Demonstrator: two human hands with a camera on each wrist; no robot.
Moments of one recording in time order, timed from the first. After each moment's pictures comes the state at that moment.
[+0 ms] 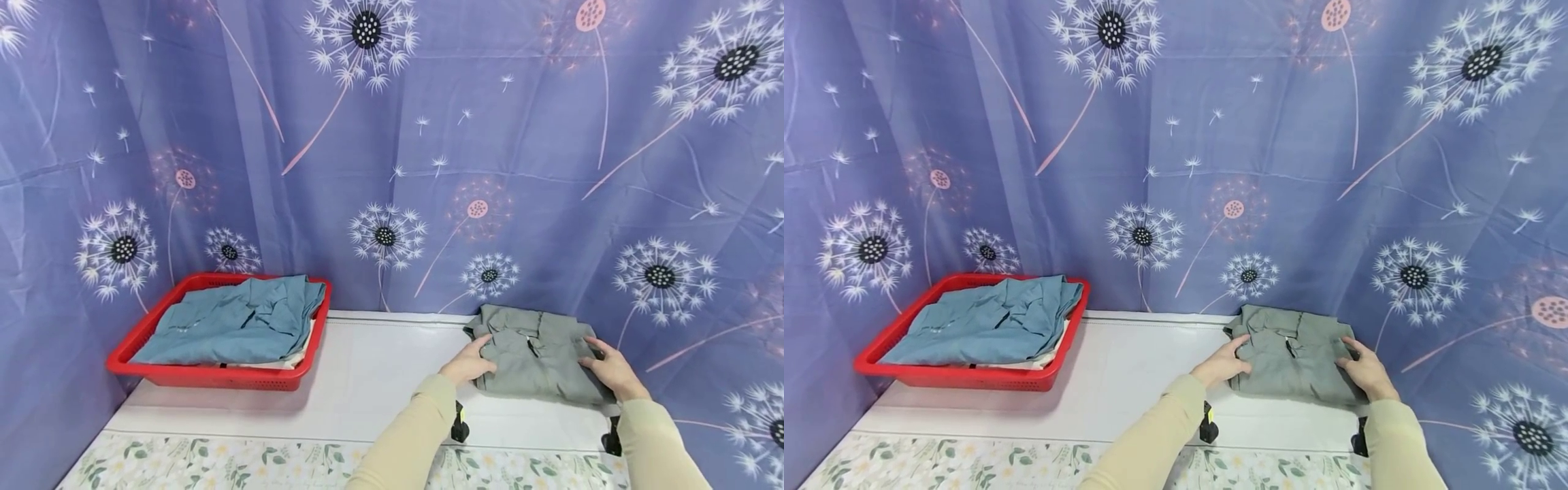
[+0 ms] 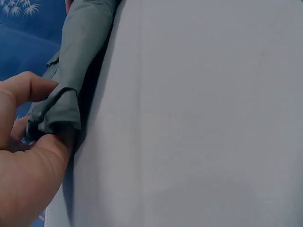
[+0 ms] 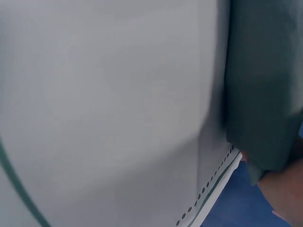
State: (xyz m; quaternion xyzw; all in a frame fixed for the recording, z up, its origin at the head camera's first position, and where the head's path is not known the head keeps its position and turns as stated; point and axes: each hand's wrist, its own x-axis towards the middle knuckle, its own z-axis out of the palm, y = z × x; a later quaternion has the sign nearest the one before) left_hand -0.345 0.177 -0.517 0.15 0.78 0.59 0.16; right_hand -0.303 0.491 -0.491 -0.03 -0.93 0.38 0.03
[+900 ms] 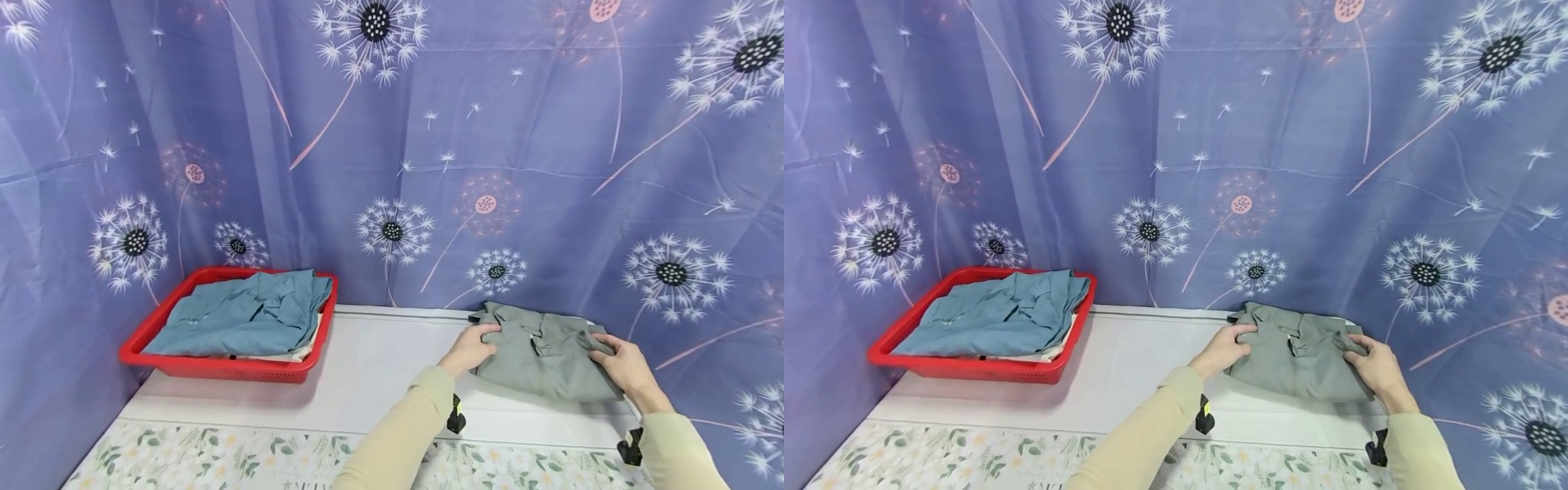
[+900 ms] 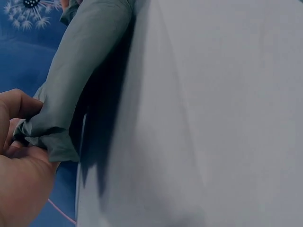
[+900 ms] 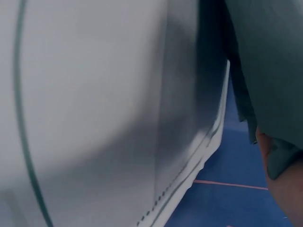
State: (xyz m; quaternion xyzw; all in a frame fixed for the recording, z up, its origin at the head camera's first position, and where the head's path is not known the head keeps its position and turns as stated) left_hand -0.351 0.163 -0.499 0.18 0.82 0.54 0.06; right_hand -0.288 0.474 -0.473 0.01 -0.94 0.29 0.15
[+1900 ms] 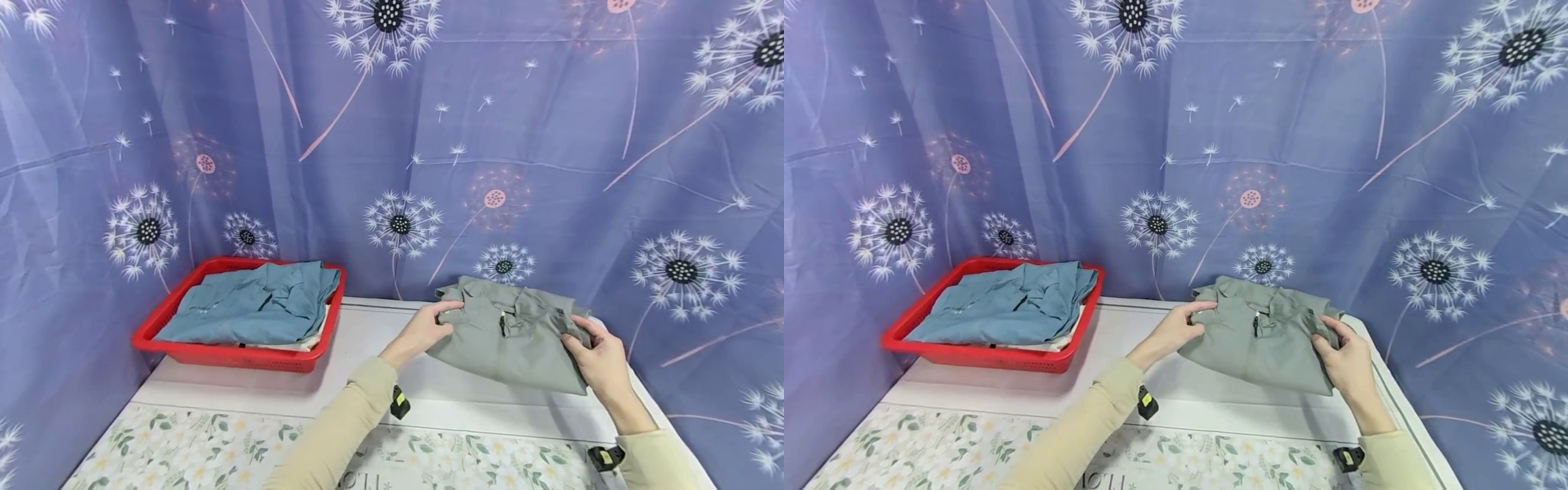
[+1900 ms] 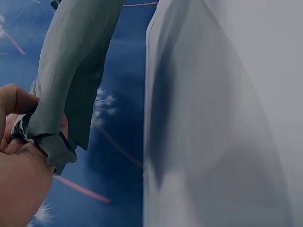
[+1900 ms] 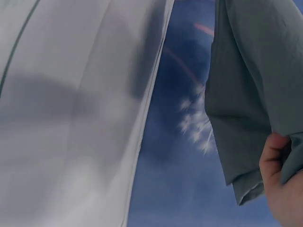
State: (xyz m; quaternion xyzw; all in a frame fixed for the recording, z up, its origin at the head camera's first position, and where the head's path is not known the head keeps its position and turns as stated) left_hand -0.340 0.046 -0.455 0.26 0.79 0.56 0.01; right_hand -0.251 0.357 -0.426 0.03 -0.87 0.39 0.31
